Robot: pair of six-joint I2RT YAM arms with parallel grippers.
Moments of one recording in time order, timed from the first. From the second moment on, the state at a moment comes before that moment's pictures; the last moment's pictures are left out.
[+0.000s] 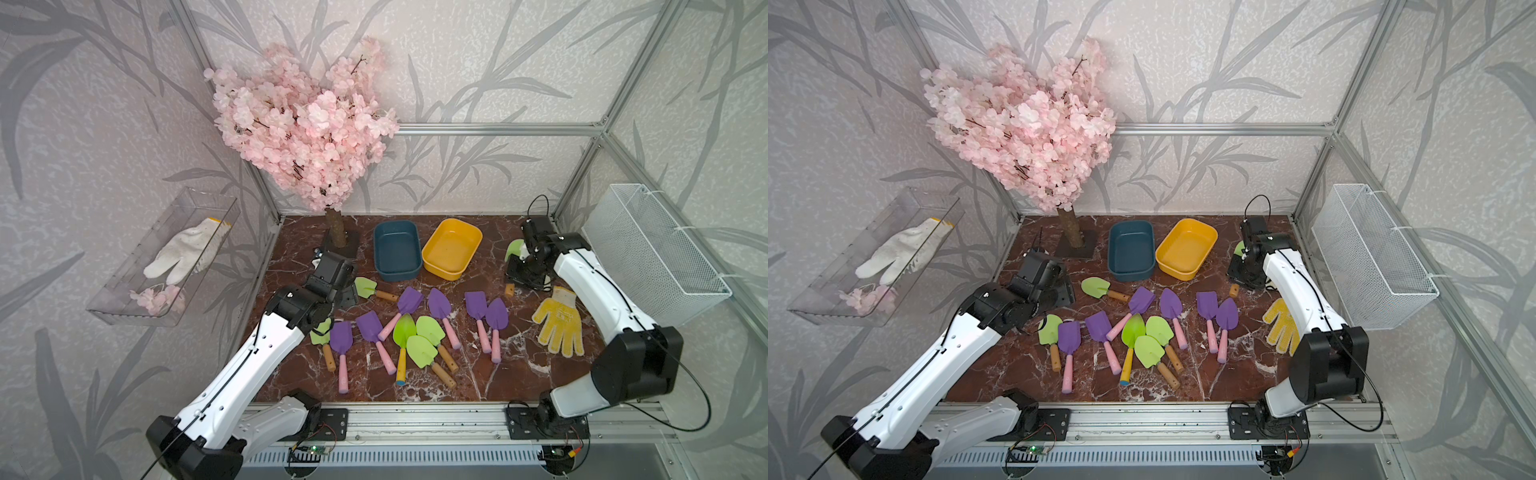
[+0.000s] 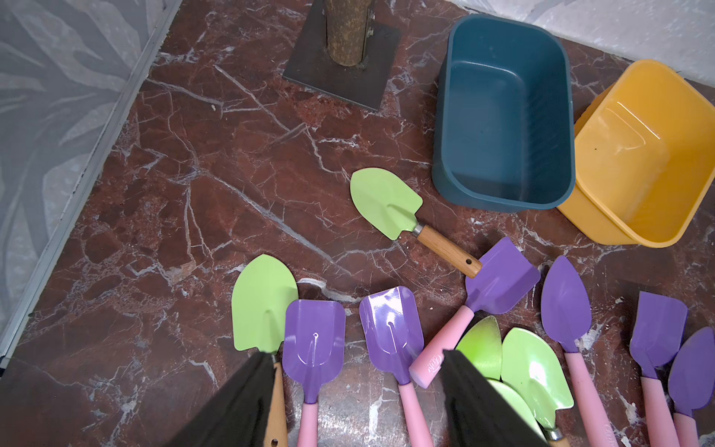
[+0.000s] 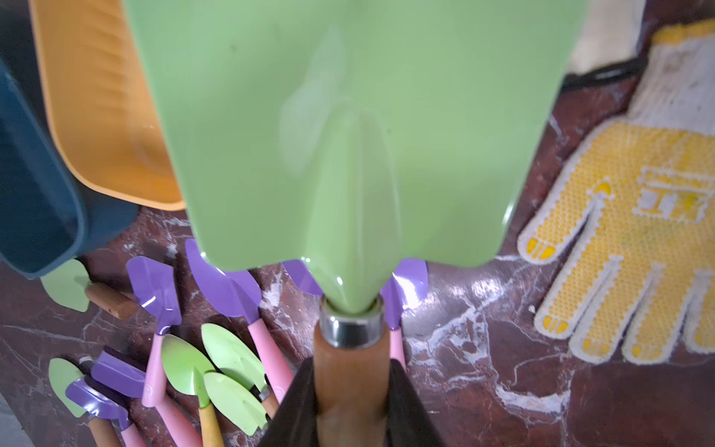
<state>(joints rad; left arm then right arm) -0.49 1.08 1.15 -1.03 -0.36 -0.65 0.15 1.56 1.43 -1.13 -0.10 0.55</state>
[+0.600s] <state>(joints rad) -0.49 1.15 1.21 -1.02 -0.36 -0.64 0.36 2.17 2.05 -1.04 -0.04 0.83</state>
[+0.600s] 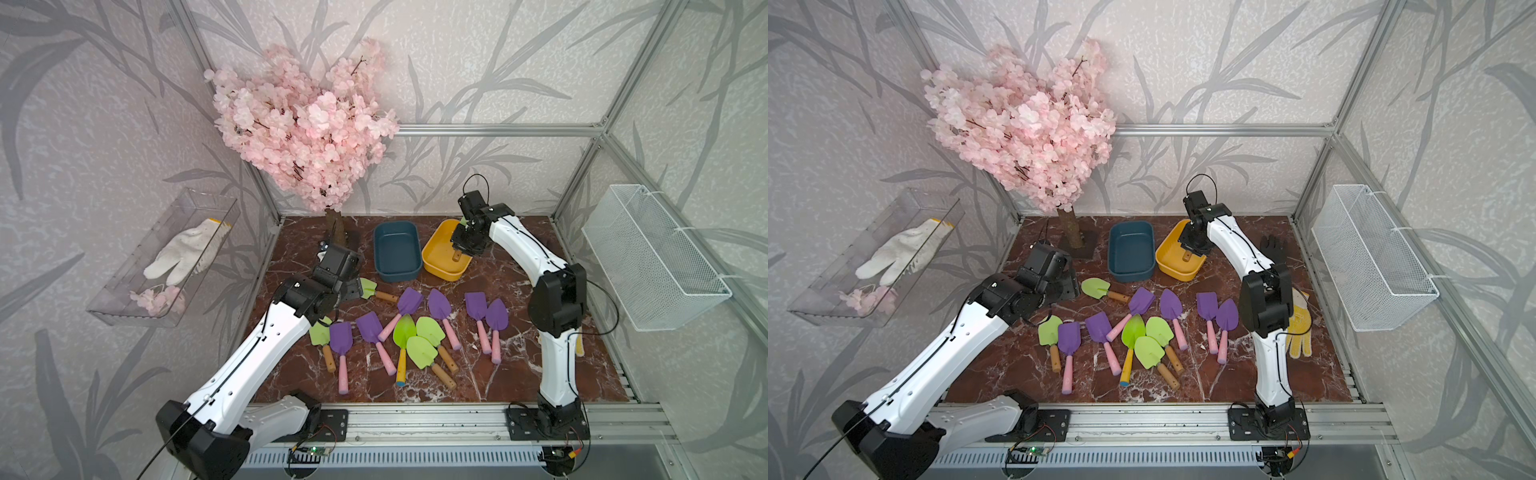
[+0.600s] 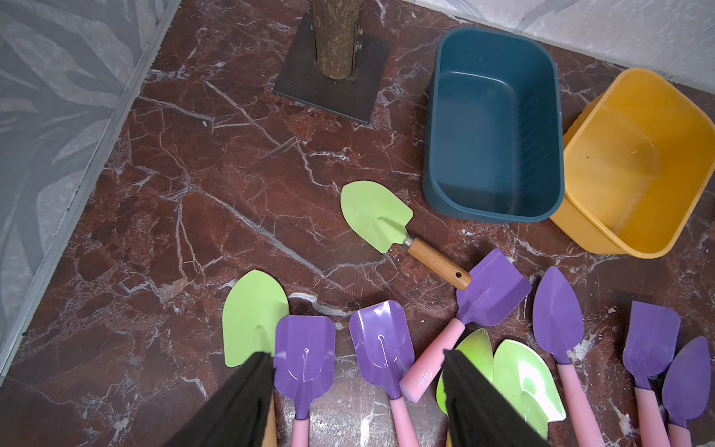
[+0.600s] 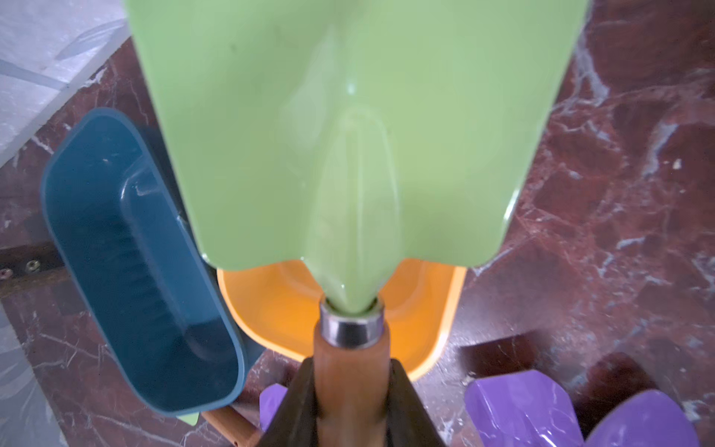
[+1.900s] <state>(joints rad) -0.49 1.19 1.21 -1.01 -0.35 -0.62 0.36 2.64 2.65 -1.37 0.13 0.69</state>
